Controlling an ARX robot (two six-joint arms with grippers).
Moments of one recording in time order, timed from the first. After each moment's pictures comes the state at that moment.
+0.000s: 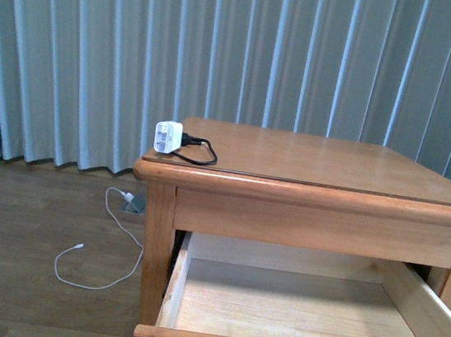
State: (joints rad) left arm 0.00 0.00 0.01 0.00 0.00 0.00; right arm -0.21 0.39 0.26 0.01 -0.06 0.09
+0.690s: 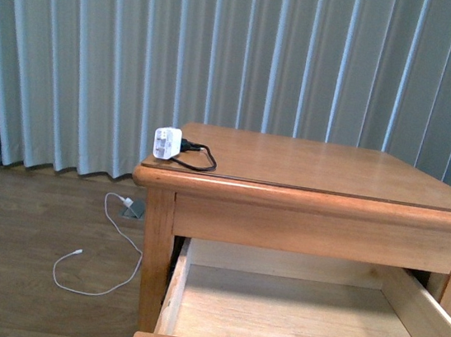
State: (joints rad) left arm 0.00 0.00 0.01 0.00 0.00 0.00; right arm 0.00 0.22 0.08 0.14 0.00 0.00
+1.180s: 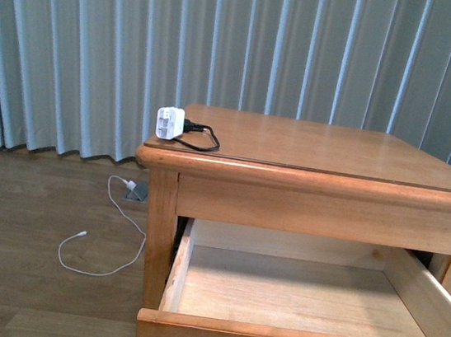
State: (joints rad) left arm -0.32 0.71 0.20 0.59 -0.50 -0.05; right arm 0.00 0.22 0.08 0.14 0.00 0.00
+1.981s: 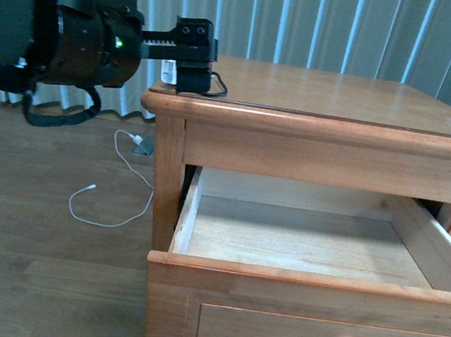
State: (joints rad) left arm -0.35 1.80 1.11 0.57 -0.26 -0.12; right arm 0.00 0.22 0.08 0.14 0.00 0.00
